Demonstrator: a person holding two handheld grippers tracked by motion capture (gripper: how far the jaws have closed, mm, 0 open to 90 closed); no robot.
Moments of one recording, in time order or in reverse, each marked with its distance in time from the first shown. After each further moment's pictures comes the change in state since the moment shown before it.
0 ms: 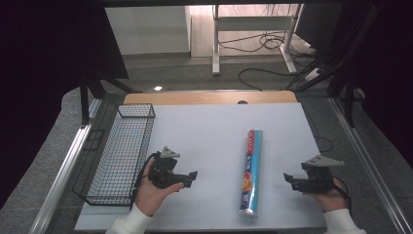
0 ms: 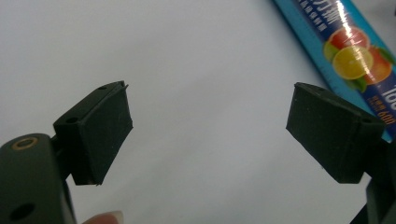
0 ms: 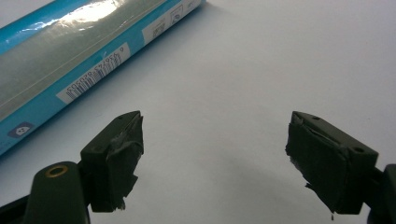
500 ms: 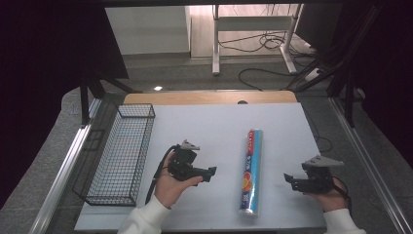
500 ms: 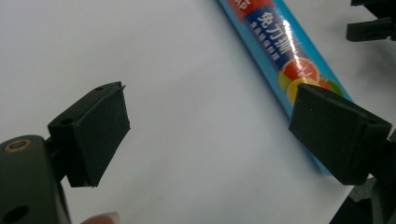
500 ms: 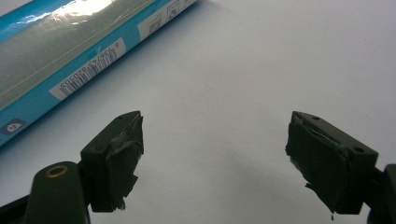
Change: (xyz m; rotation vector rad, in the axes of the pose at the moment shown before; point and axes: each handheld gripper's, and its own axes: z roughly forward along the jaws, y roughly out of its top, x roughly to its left) left arm -0.032 0.036 0.022 0.019 -0.078 0.022; right arm -0.001 -0.001 0.002 0.006 -0.010 -0.004
